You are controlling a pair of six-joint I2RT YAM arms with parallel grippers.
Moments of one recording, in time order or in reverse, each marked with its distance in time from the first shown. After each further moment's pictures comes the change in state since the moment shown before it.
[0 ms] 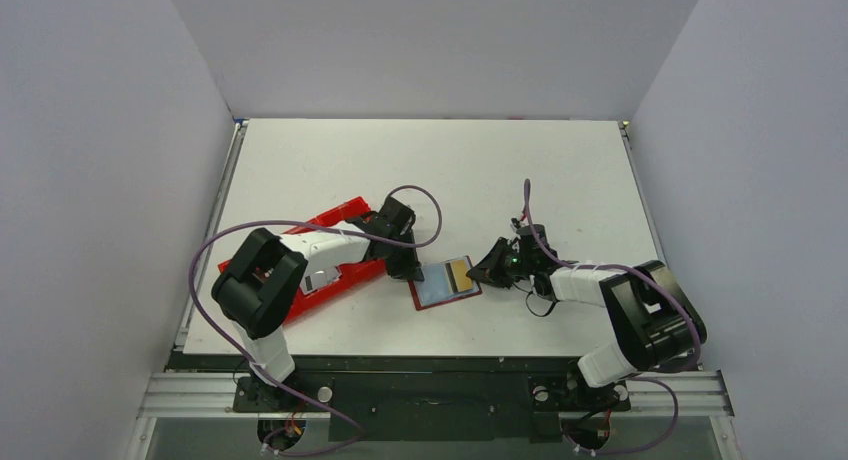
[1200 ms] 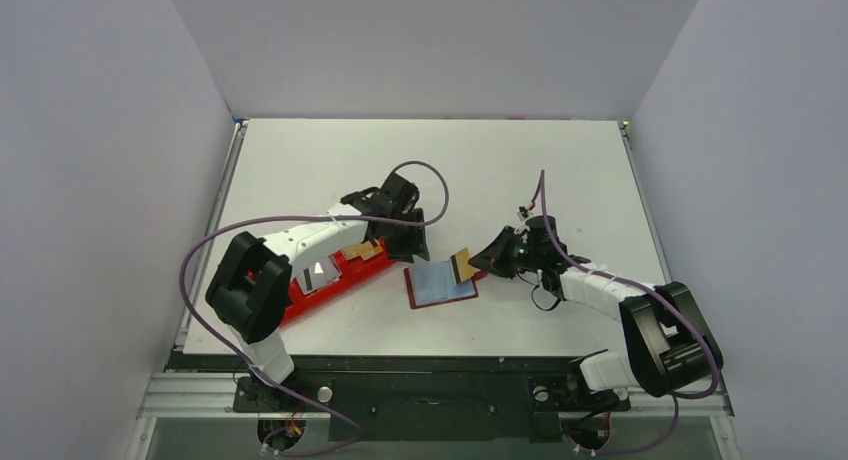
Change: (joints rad) left arm -0.001 -0.016 0.223 -0.252 -0.077 0.105; right arm -0.030 -0.132 0.032 -0.084 -0.024 0.019
